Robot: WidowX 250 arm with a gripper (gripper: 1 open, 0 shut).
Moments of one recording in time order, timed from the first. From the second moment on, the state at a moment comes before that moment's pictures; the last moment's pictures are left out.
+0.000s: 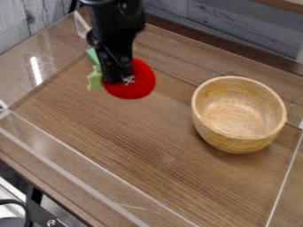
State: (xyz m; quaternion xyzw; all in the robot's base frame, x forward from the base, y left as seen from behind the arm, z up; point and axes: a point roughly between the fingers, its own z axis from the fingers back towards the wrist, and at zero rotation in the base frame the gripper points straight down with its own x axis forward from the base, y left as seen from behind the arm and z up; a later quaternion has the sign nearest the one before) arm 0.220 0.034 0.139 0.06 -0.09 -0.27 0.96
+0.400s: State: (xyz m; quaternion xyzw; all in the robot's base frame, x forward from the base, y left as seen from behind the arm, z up) arm 0.221 0.078 0.134 0.07 -0.07 -0.23 0.97
